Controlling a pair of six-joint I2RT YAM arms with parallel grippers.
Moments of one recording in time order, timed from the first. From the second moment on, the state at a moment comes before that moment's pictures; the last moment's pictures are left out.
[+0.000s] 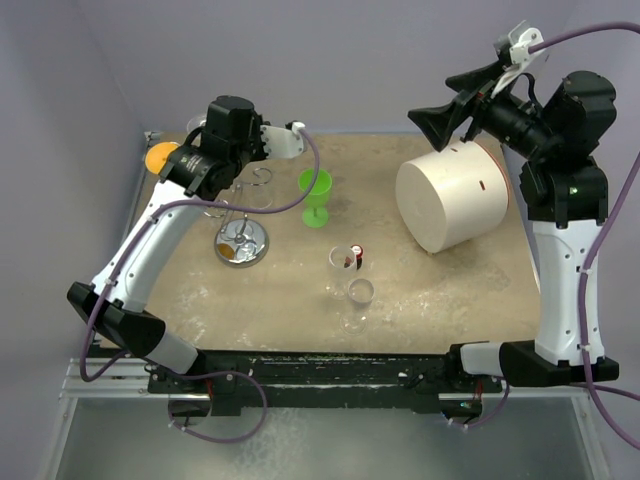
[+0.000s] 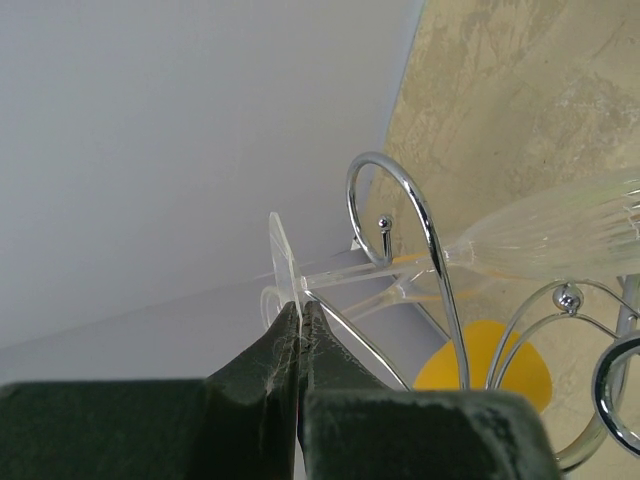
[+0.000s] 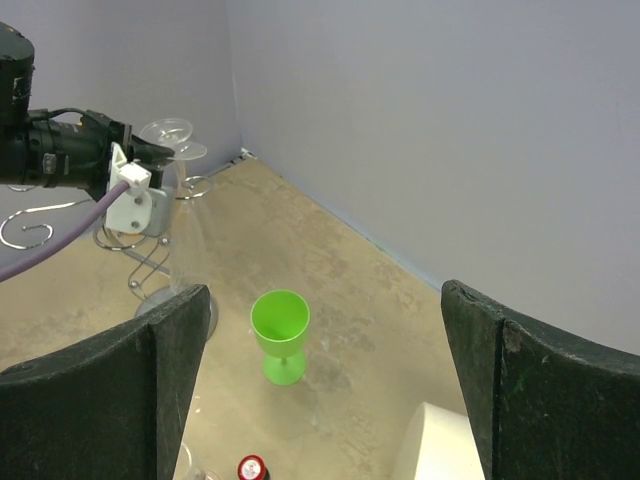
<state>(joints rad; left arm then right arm) -0.50 1.52 1.79 -0.76 -0.34 1.15 0.08 1.32 1.95 -0.55 -0.67 -0.02</state>
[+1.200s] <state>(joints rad) -0.55 1.51 1.89 -0.84 -0.26 1.07 0.05 1.32 1.90 -0.51 -0.70 0.00</state>
